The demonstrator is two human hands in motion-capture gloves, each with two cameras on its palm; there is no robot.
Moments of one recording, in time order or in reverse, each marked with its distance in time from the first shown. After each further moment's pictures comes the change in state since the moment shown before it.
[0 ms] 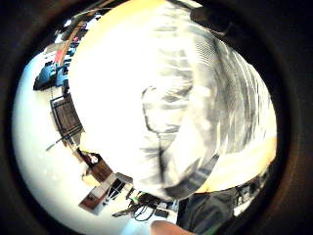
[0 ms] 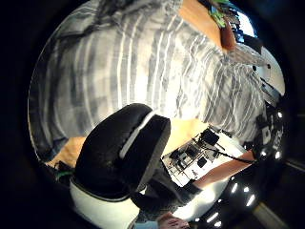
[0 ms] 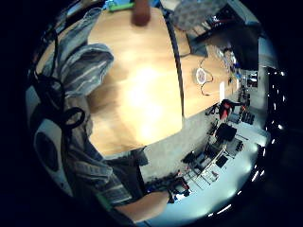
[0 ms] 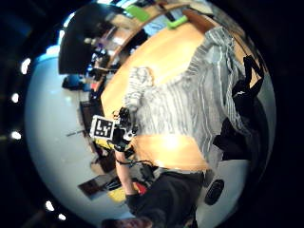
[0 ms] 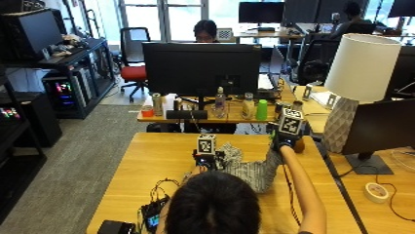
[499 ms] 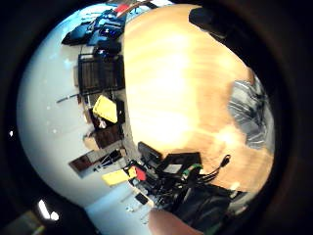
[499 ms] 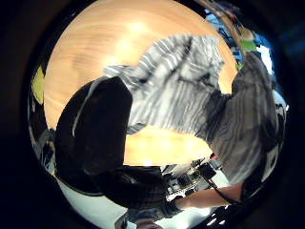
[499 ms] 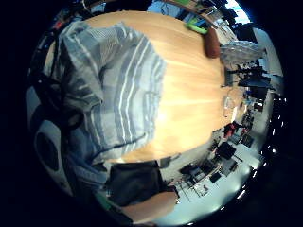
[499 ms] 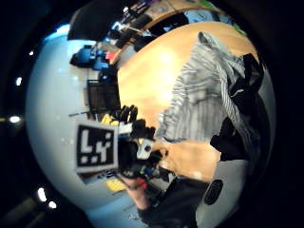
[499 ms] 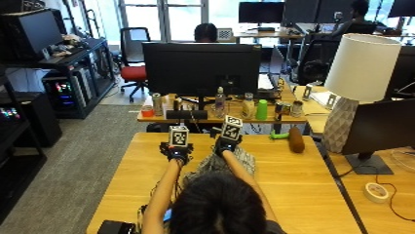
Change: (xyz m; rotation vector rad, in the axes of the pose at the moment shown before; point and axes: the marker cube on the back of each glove) left arm -0.115 0.056 -0.052 0.056 -0.088 -0.377; right arm -0.257 0.091 0.038 -0.046 -0.029 -0.271
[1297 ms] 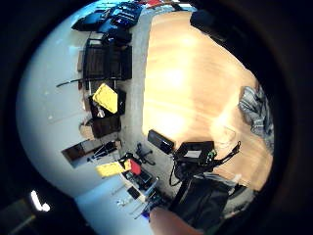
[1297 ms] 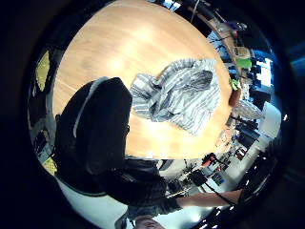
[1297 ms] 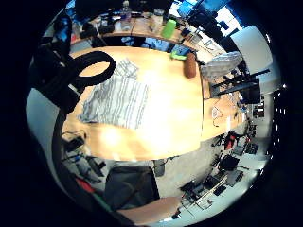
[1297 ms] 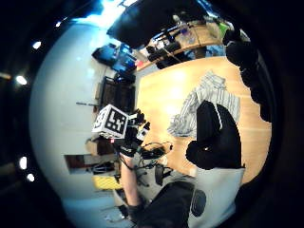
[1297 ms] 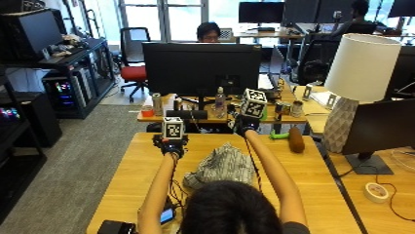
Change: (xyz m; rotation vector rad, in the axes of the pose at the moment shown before) left arm -0.064 -0.035 -0.022 -0.022 0.078 -0.022; right arm -0.002 -0.001 -0.102 0.335 -0.009 -0.169
